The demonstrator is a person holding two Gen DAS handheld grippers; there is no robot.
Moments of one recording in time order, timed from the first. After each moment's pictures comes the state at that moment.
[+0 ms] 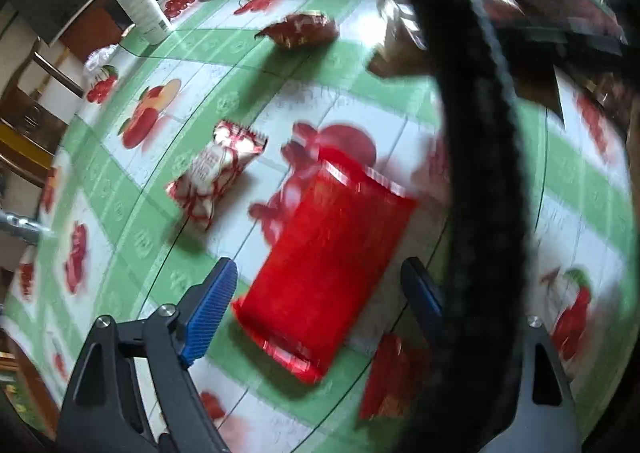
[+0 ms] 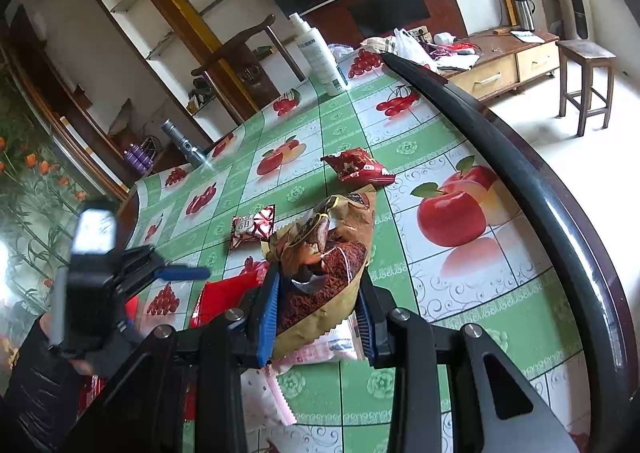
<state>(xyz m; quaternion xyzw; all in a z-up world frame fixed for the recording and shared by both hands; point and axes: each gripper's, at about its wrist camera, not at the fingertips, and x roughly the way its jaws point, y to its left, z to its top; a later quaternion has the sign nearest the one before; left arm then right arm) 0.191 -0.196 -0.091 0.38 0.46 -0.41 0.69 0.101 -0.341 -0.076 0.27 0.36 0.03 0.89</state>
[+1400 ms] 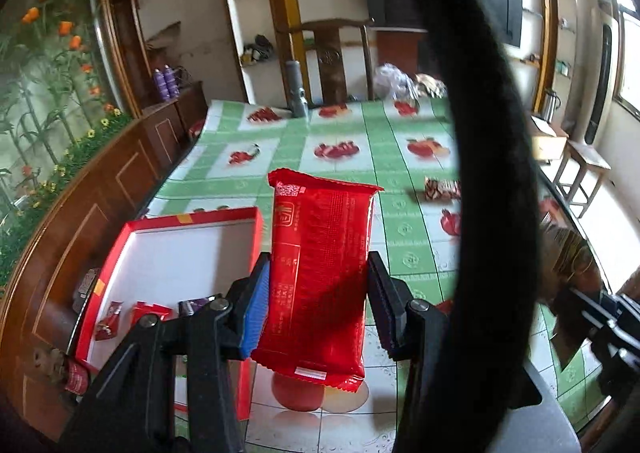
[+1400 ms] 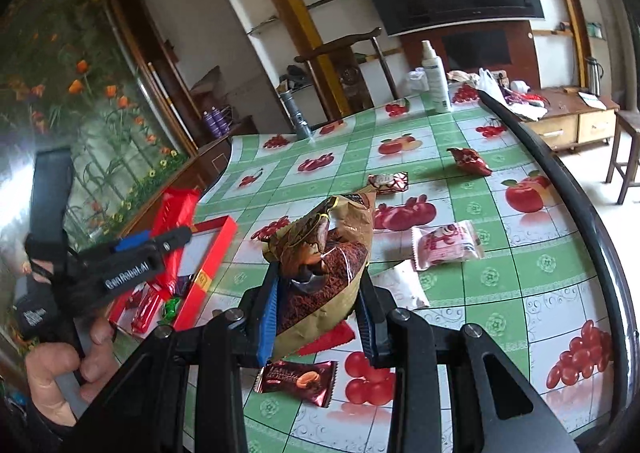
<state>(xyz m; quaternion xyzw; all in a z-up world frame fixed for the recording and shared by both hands) 0.037 -0.039 0.032 0.08 0.35 -0.01 0.93 0.006 -0.237 -0.023 0.17 0.31 0.15 0.92</state>
